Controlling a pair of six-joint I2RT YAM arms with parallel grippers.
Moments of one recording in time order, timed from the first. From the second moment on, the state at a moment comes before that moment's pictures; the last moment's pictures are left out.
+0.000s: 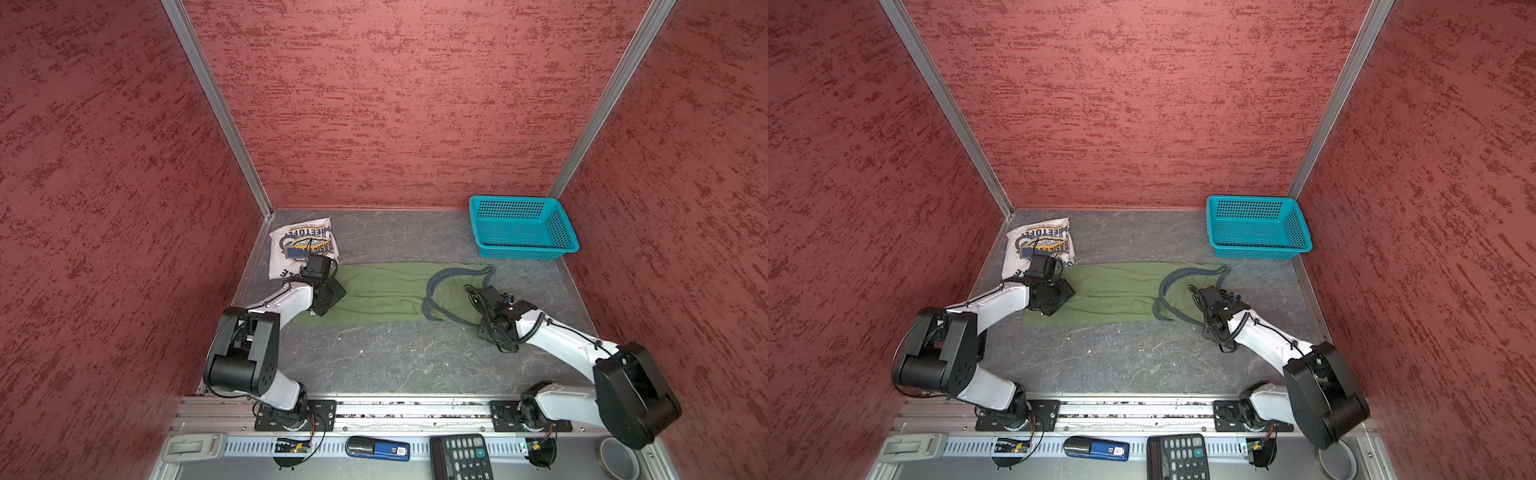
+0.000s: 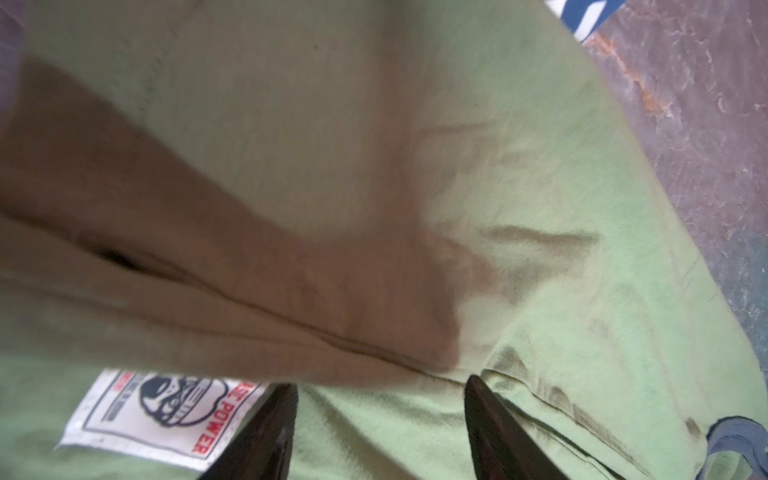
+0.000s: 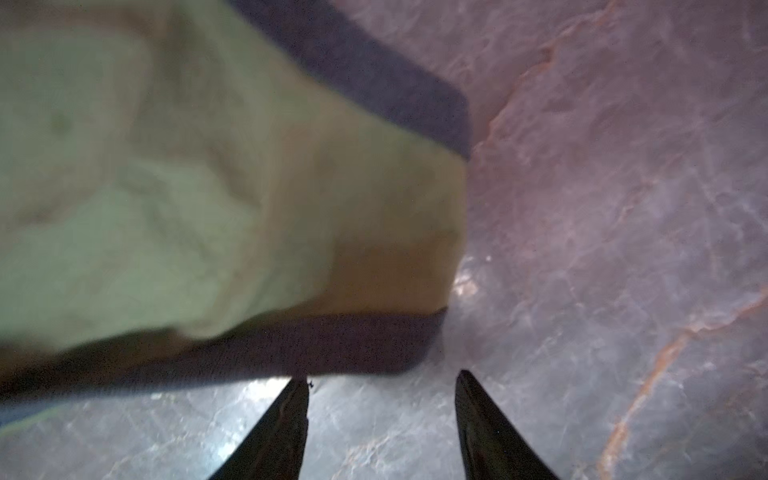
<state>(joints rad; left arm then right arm) -0.14 1.53 0.80 -0.41 0.06 -0.88 0.40 1.30 0.62 -0.72 0.24 0.89</state>
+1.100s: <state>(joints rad) -0.09 1.55 0.78 -0.34 0.10 -0.88 0.29 1.28 0.71 -0.67 0.27 0.75</state>
